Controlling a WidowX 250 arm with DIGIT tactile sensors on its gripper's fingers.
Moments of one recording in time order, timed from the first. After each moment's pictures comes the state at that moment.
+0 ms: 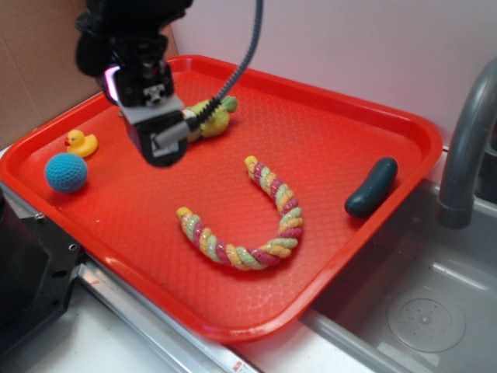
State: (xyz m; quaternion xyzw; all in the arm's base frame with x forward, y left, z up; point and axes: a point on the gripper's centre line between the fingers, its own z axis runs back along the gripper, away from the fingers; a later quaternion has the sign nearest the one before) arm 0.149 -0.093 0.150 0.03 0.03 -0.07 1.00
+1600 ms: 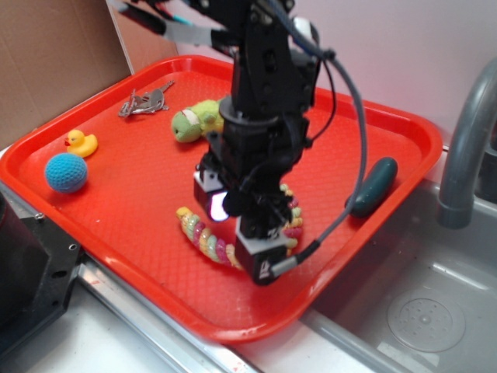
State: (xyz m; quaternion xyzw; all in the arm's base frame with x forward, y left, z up) arm 0.161 -0.148 0.035 0.02 0.13 -0.14 0.98
